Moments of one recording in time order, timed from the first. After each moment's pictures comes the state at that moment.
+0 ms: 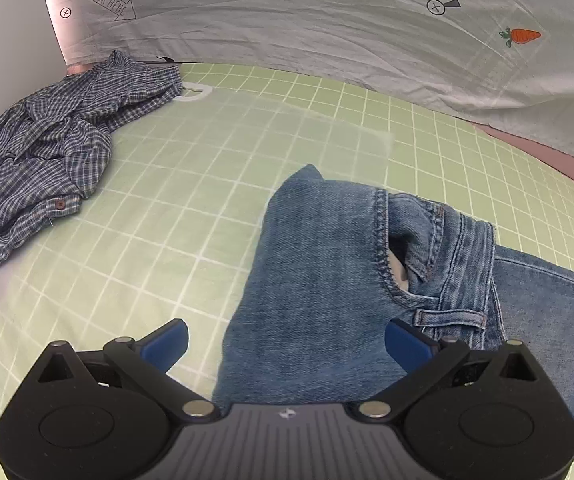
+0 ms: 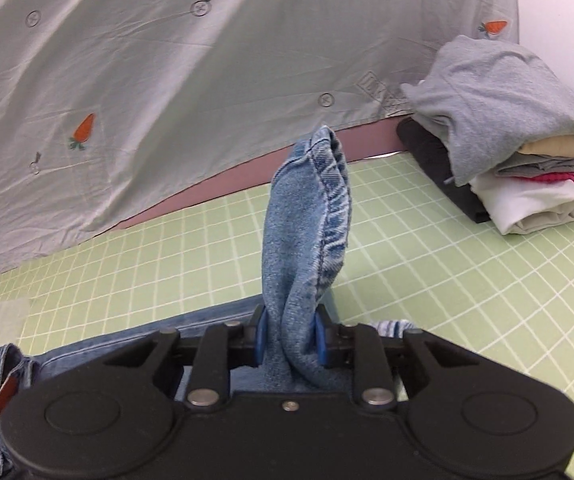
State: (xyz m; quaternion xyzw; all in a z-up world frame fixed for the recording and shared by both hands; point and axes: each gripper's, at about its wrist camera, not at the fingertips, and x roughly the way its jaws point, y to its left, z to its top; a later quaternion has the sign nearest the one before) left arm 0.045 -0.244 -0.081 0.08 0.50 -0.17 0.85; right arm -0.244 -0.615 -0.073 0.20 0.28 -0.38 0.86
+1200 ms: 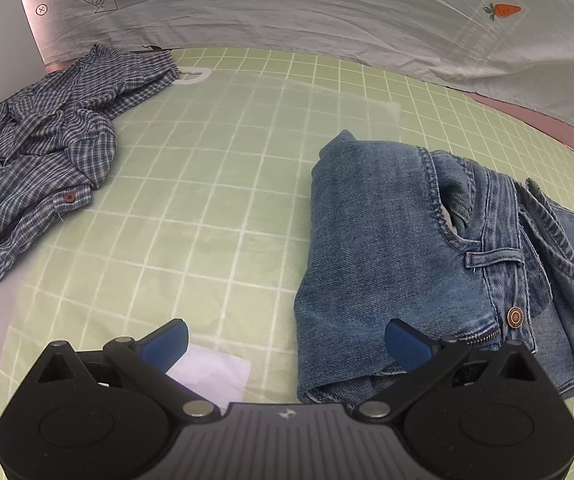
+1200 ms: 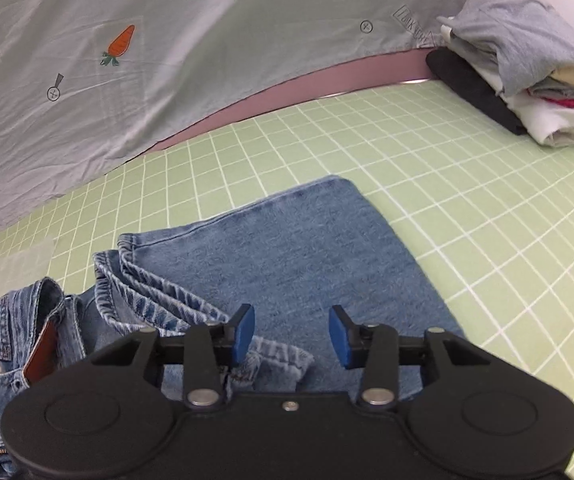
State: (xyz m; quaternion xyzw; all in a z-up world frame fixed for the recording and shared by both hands) left arm 0.050 -0.186 -0.097 0.11 0.51 -0.22 0.83; right arm -0.172 -0.521 -0.118 0.26 0.33 -0.38 0.82
